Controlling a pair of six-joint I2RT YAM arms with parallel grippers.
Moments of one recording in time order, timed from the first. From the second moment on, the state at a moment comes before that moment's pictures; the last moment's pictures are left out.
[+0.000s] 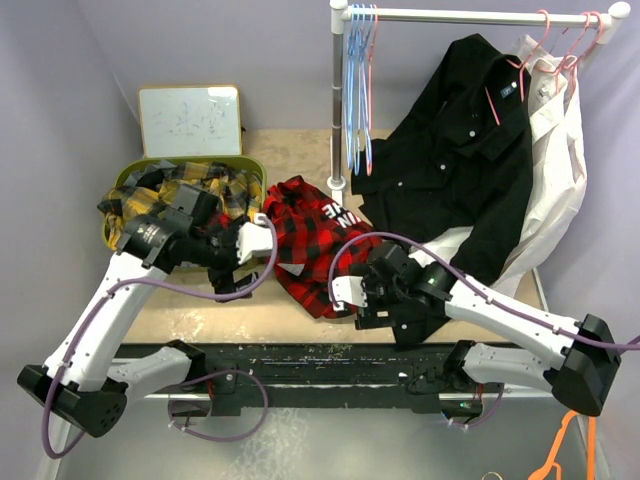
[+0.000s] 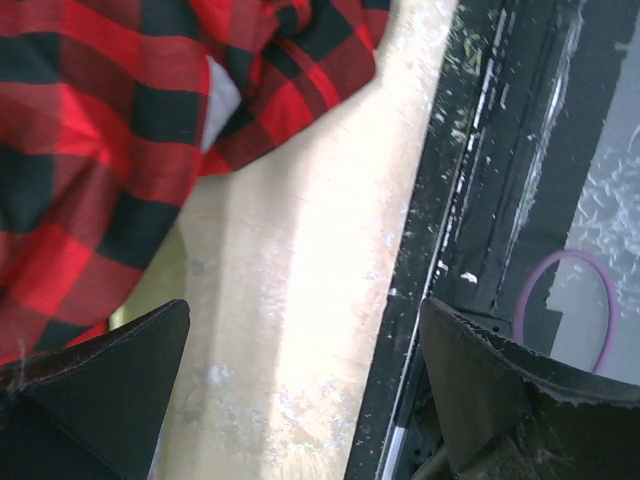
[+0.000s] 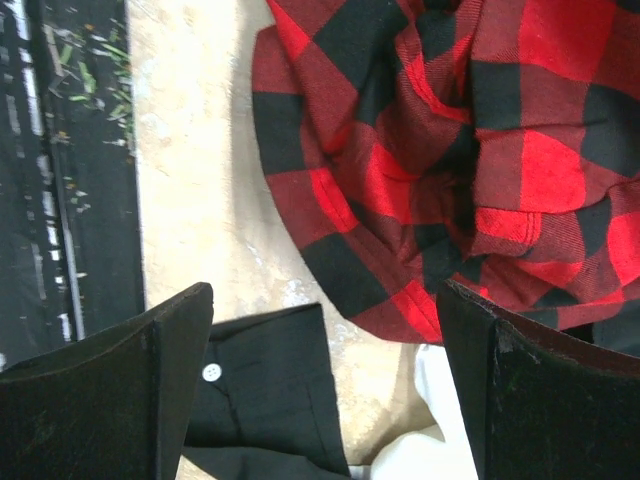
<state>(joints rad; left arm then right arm) -0.41 1.07 1.29 -1.28 0.53 0.78 0.90 1.09 0.78 -0.69 -0.17 -0.79</state>
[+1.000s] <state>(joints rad) -0.93 1.30 0.74 -0.41 0.16 0.78 0.86 0.94 0.52 -0.29 0.11 -0.75</state>
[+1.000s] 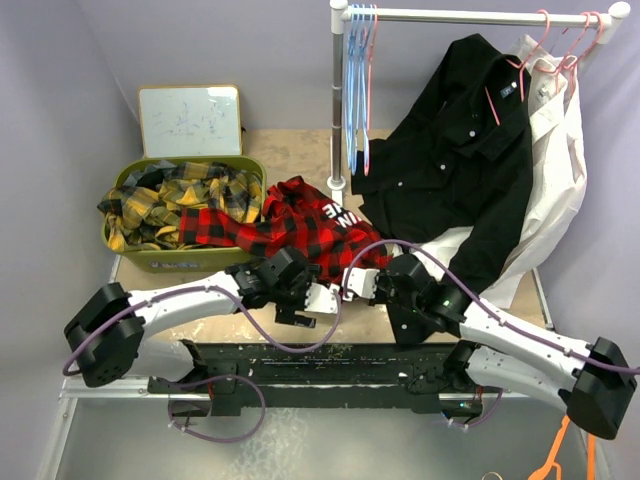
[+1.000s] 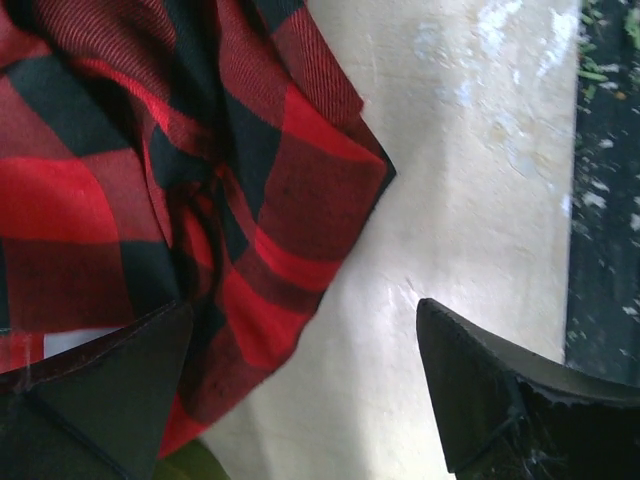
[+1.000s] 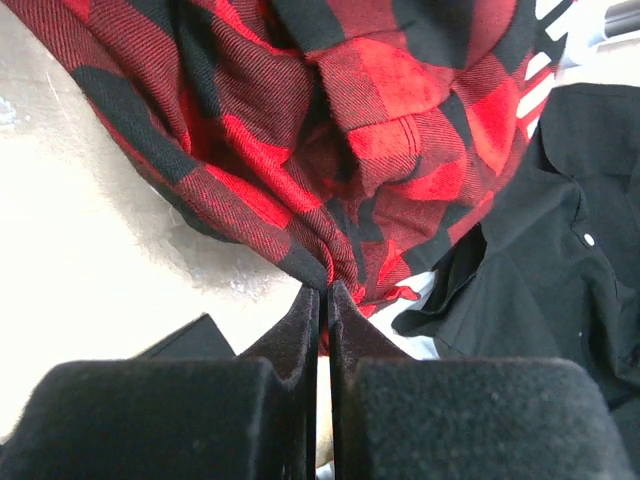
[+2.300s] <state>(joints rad) -0.72 1.33 1.91 -1.12 0.25 0.67 0.86 1.05 1.37 -0.28 0.33 -0.43</state>
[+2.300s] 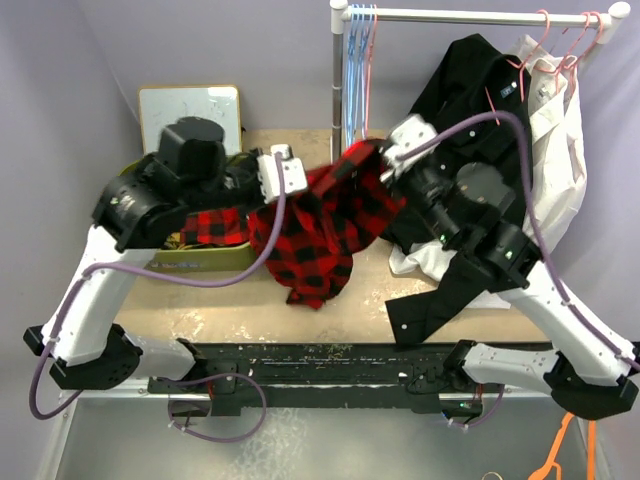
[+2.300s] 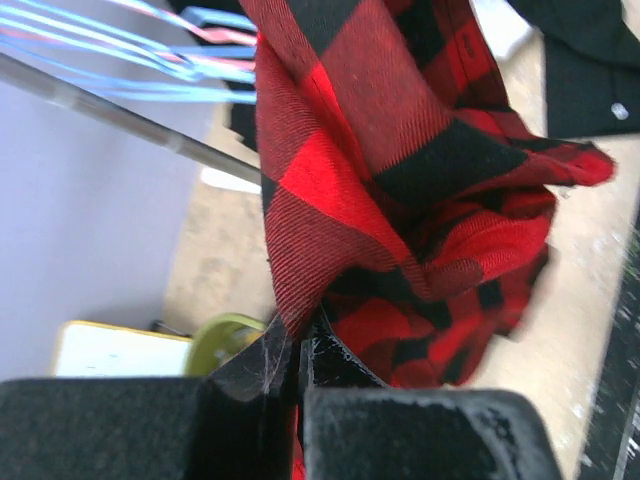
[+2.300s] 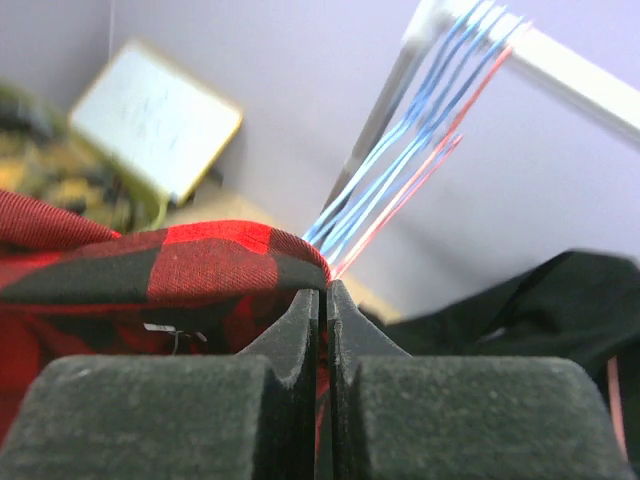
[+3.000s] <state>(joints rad) -0.55 1.41 1.52 -0.70 0.09 0.63 0.86 1.07 1.25 -0.35 0.44 -0.04</state>
